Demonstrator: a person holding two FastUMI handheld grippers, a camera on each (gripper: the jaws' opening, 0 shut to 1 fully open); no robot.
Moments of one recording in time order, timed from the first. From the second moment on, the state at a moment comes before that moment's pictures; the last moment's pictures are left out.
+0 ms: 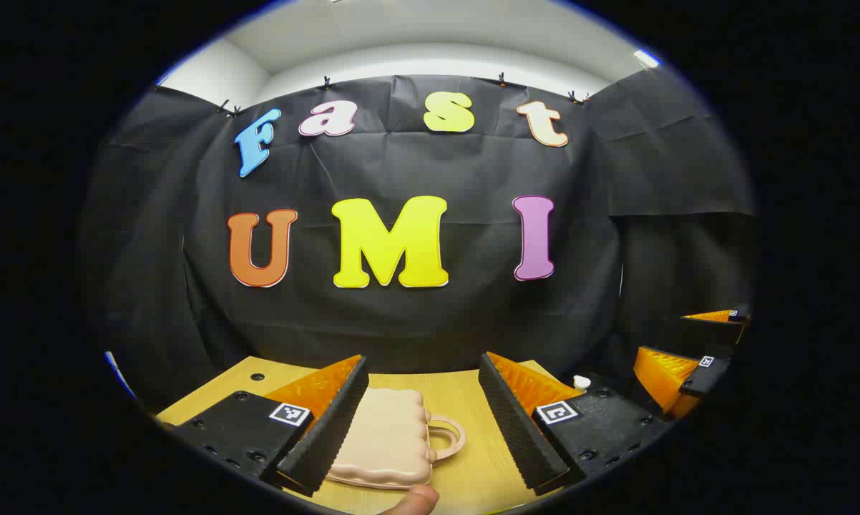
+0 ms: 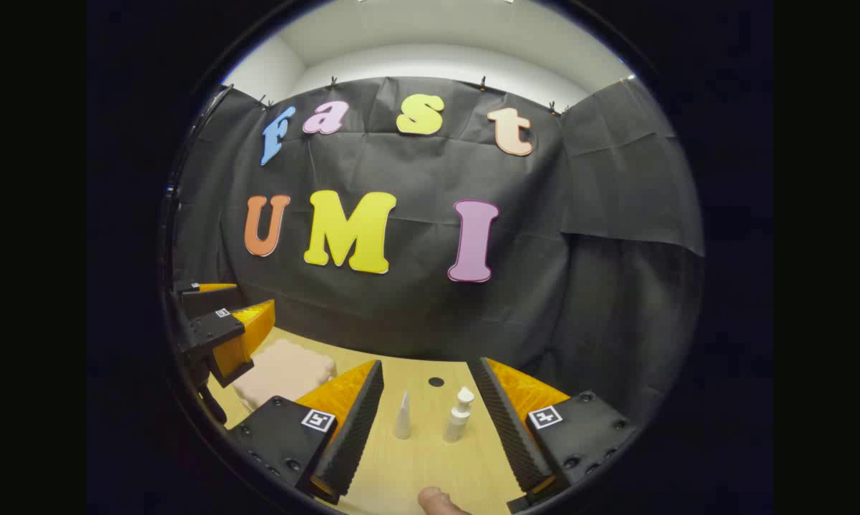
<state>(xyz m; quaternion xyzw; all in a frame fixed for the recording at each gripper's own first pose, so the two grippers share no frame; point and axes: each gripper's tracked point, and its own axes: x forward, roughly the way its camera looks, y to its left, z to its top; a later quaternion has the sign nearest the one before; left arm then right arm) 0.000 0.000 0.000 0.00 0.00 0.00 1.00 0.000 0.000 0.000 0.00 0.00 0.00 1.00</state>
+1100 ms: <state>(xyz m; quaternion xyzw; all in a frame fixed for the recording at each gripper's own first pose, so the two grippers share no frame) 0.018 -0.023 -0.040 0.01 0.06 0.00 1.00 0.020 -0.008 -0.024 -0.01 0.03 0.02 1.00</state>
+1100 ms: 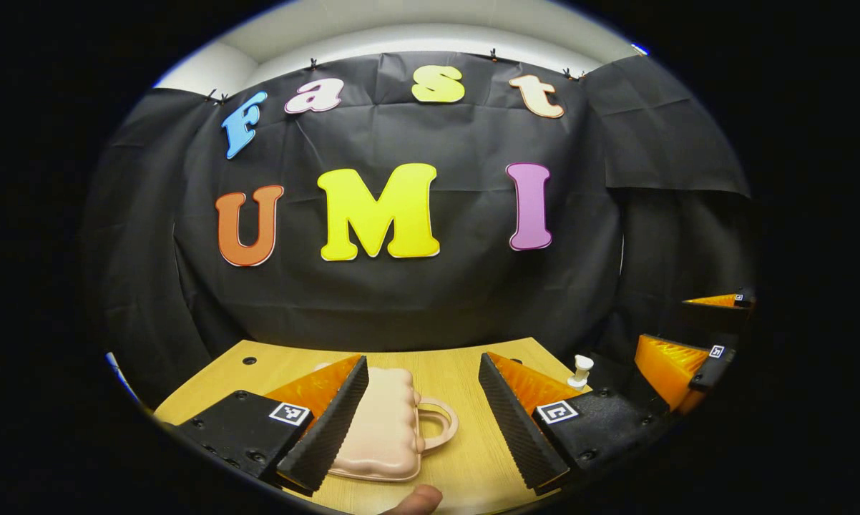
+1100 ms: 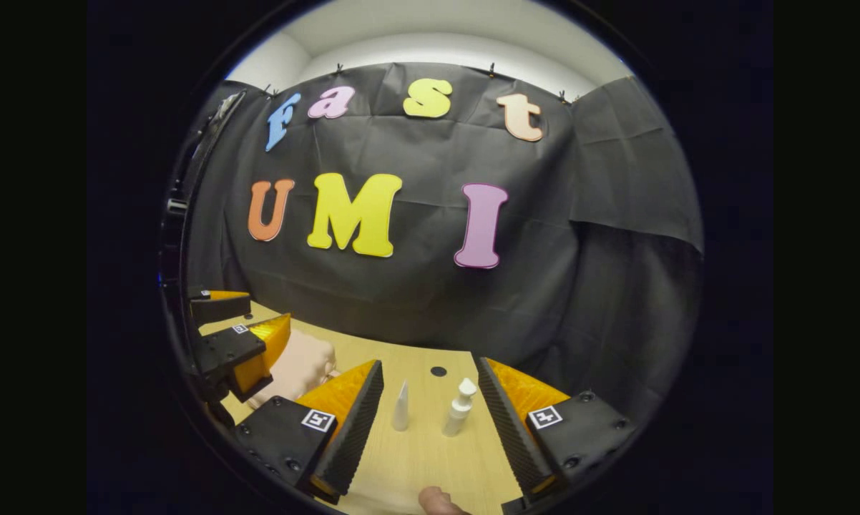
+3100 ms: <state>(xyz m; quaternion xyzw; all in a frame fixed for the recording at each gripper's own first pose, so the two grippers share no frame) 0.082 -0.047 -0.278 0.63 0.20 0.00 0.75 0.073 -0.171 -0.107 -0.01 0.09 -0.02 1.00</state>
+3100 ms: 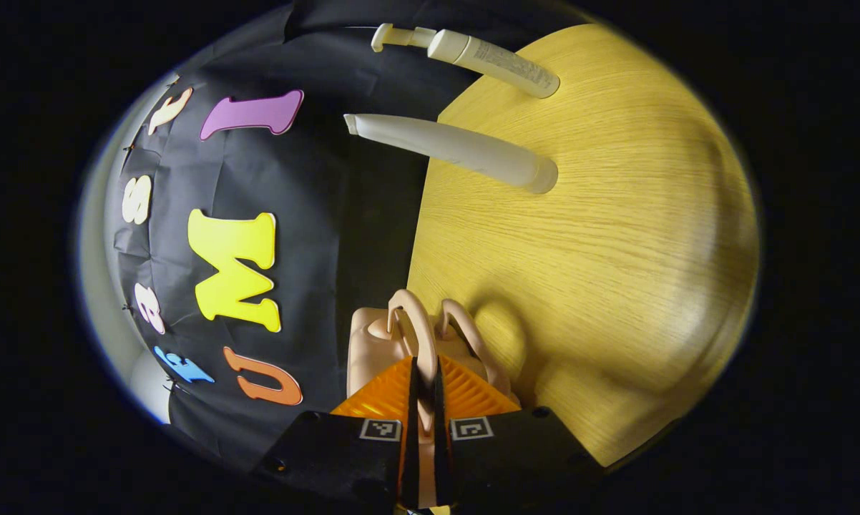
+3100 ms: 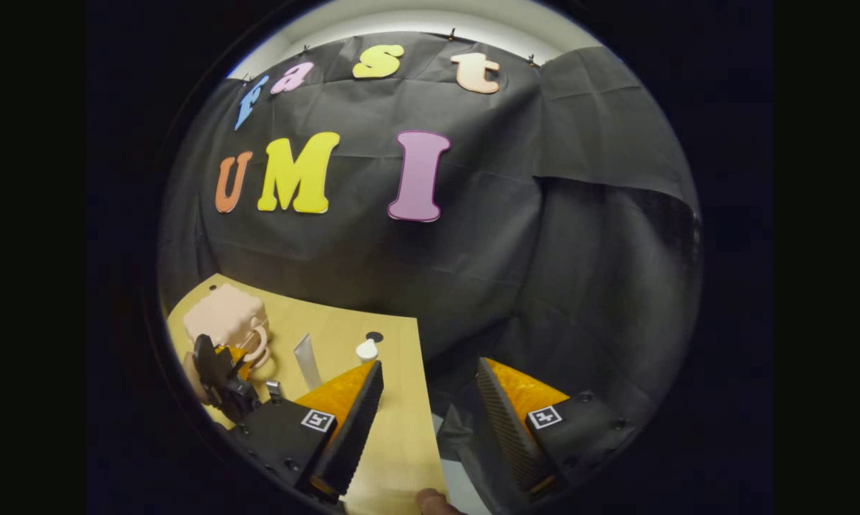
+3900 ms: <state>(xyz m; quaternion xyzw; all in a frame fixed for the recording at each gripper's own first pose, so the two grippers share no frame) 0.070 -0.006 -0.168 0.53 0.15 0.04 0.83 0.072 -0.099 -0.079 0.00 0.06 -0.02 1.00</state>
